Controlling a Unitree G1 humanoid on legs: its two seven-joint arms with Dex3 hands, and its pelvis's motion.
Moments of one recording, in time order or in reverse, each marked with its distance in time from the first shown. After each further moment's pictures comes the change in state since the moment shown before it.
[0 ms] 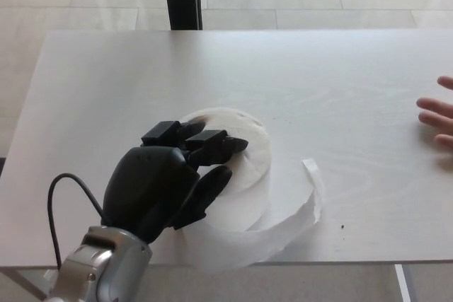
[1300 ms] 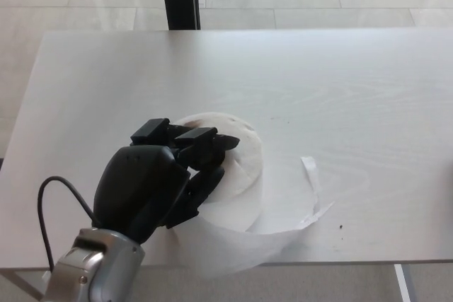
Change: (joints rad) left_arm 0.028 -0.003 0.036 -0.018 0.001 0.000 0.008; right_arm 0.047 -0.413 0.615 0.520 -0.438 -0.282 -0.121
